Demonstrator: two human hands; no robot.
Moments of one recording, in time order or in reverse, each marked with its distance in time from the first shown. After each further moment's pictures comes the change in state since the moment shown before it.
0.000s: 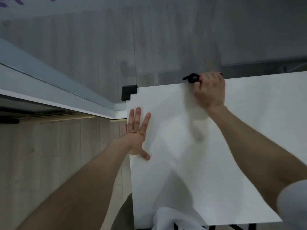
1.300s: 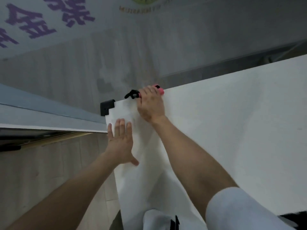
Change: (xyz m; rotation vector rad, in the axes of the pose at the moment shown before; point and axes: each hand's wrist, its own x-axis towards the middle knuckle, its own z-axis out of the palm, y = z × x) left_hand 0.001 0.049 -0.013 0.402 0.153 -0.236; right_hand -0.023 -0.096 0.014 0.366 -0.190 -0.201
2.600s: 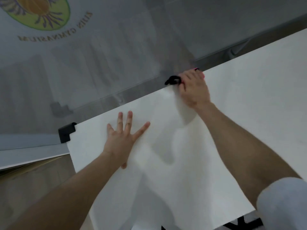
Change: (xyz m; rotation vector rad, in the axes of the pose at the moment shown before) left_hand 0.038 0.109 -0.086 0.336 0.185 0.354; right_hand -0.029 0.242 -0.150 -0.294 0.179 0.247
